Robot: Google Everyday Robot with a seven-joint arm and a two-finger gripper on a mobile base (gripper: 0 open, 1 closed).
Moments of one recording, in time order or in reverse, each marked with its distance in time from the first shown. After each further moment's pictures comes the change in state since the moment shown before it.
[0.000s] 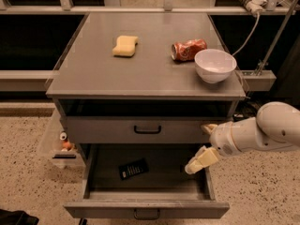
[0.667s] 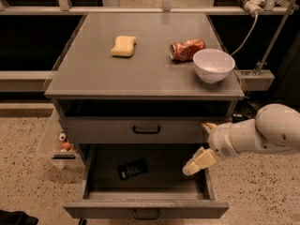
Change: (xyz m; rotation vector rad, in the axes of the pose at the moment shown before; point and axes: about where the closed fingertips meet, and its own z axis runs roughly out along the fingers) arm -0.004 0.007 -0.005 0.036 0.000 -0.016
